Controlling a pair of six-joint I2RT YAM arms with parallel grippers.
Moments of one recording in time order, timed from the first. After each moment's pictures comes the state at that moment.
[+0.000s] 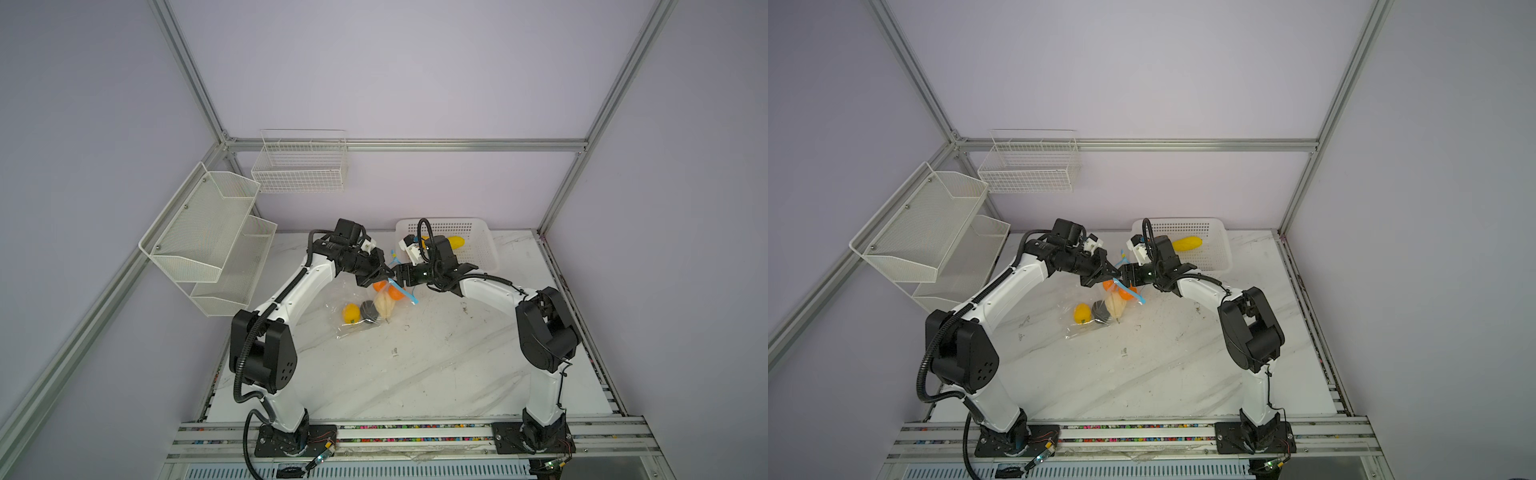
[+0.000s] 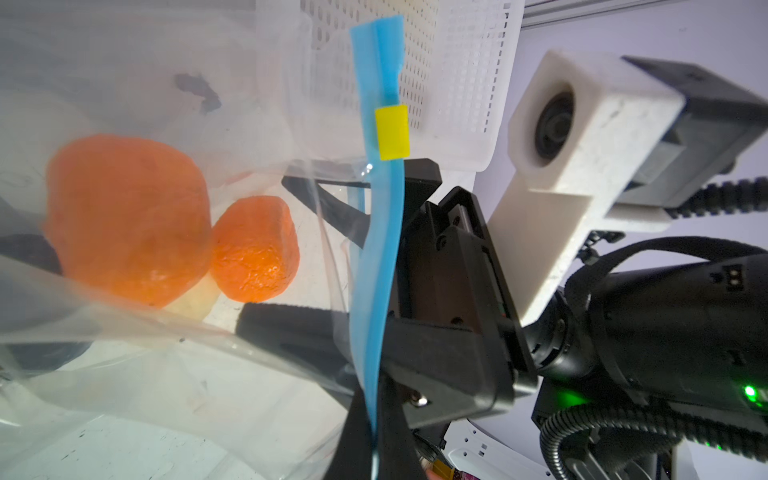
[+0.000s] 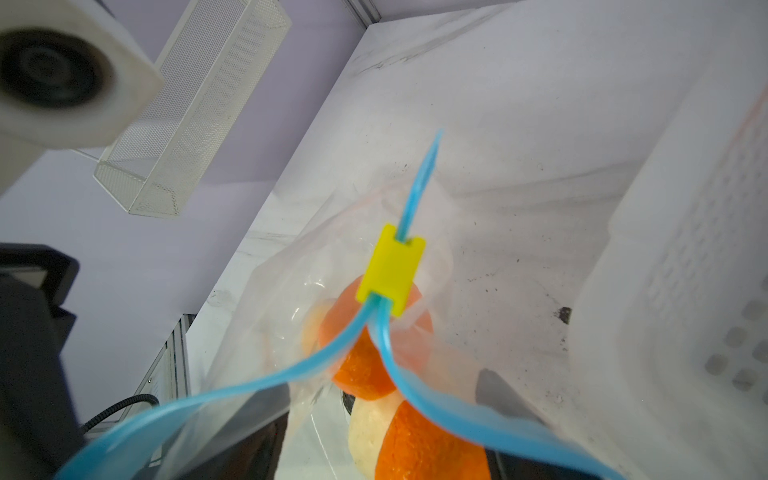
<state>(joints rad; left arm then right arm) -0.33 1.74 1.58 -0.78 0.65 -0.78 0.58 1.94 1.43 -0.06 -0.57 0.39</state>
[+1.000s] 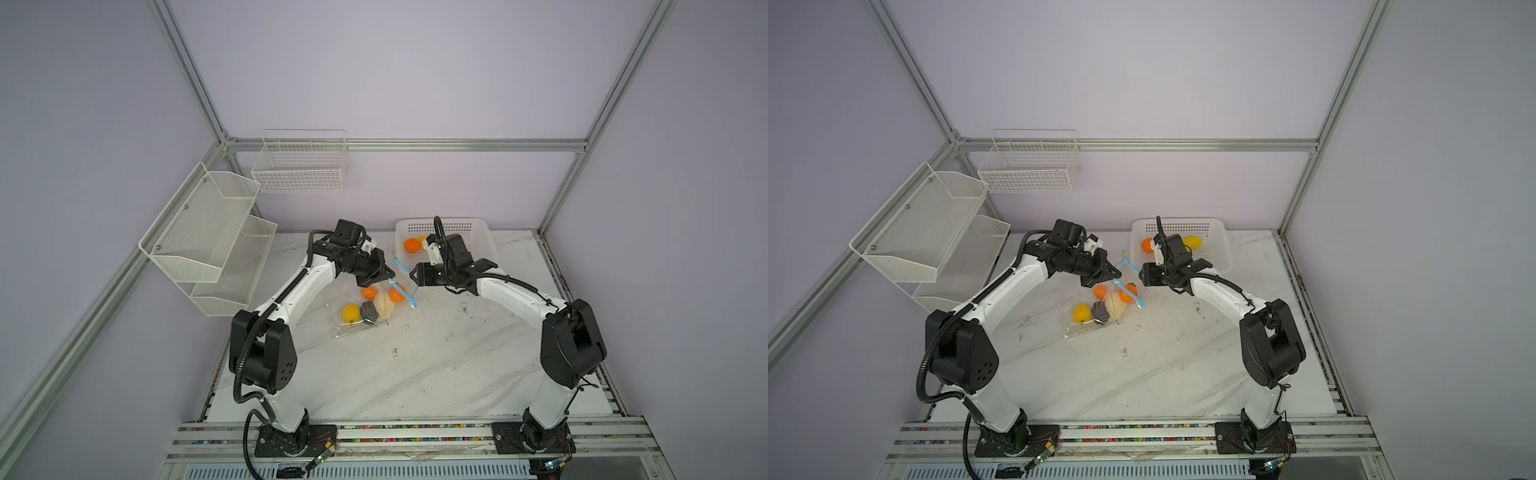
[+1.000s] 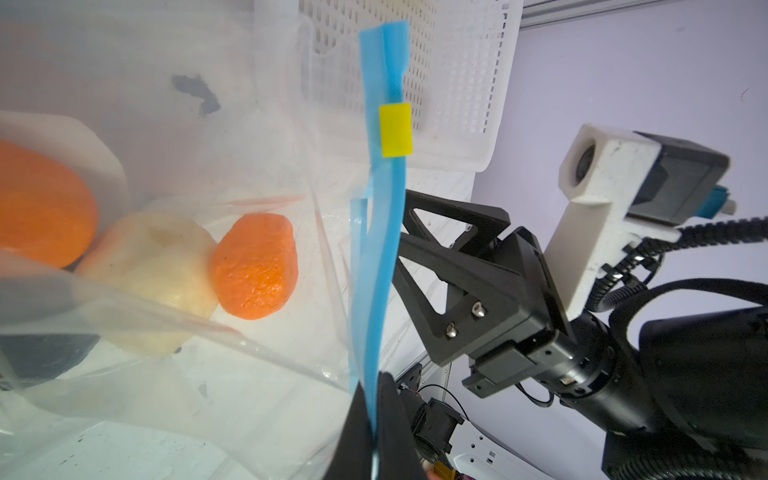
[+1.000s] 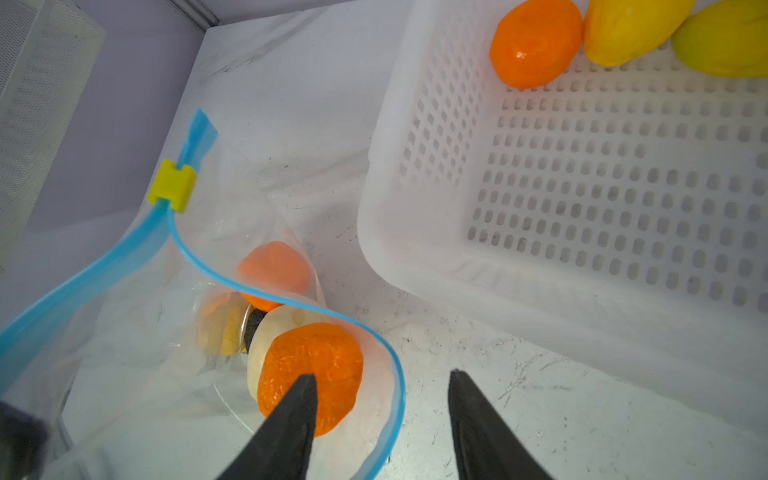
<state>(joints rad) -0.33 1.74 1.57 -0.76 0.65 -0.77 0.54 1.79 1.39 -0.36 -0.24 0.42</state>
